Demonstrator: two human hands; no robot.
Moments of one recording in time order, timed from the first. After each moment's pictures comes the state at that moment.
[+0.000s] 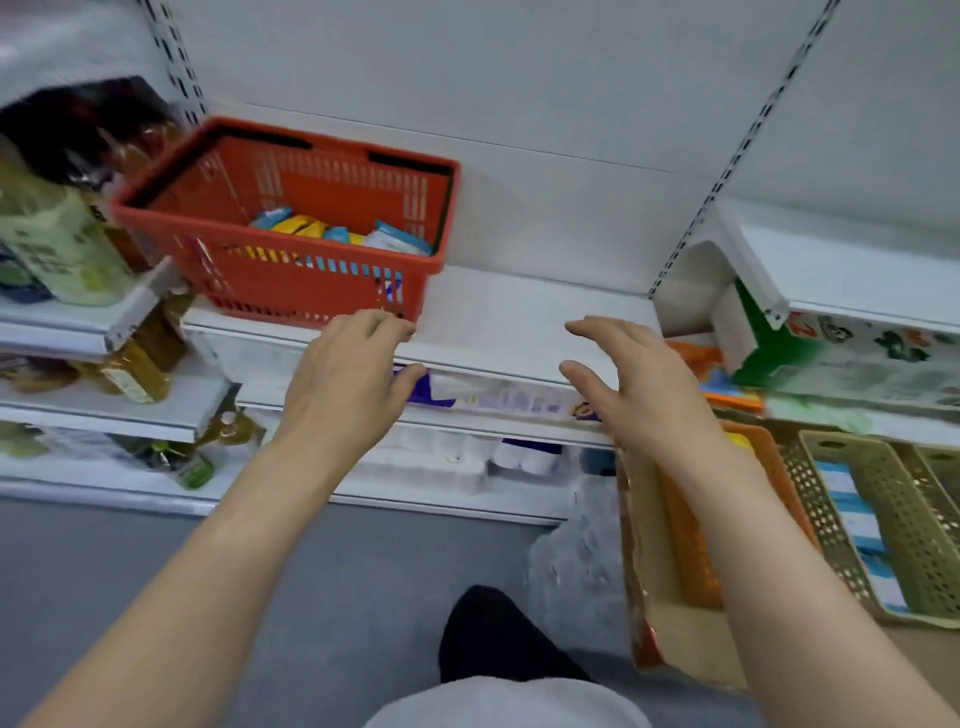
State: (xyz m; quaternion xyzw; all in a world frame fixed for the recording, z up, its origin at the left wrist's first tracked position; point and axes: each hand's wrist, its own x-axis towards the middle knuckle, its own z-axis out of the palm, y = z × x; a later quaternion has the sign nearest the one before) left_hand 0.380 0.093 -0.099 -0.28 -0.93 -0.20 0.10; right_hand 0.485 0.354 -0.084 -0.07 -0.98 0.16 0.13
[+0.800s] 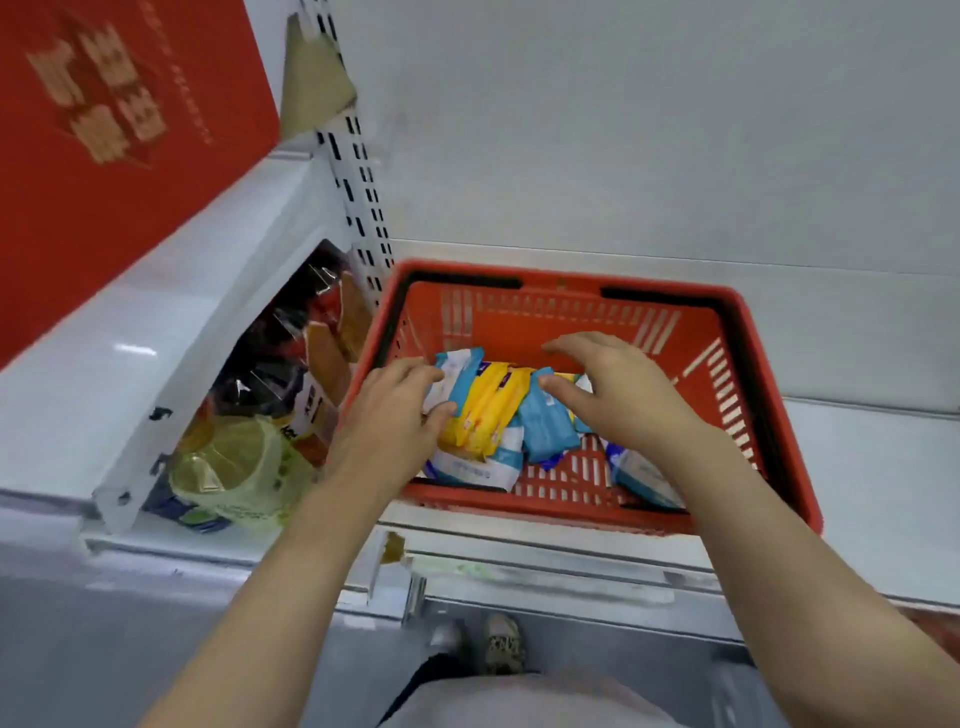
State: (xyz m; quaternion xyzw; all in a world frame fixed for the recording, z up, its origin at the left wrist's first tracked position) left_hand -0.021 -0.063 -0.128 -0.22 -0.96 -0.19 0.01; right_hand 0.031 0.178 -0.107 -0.01 -0.98 0.21 0.00
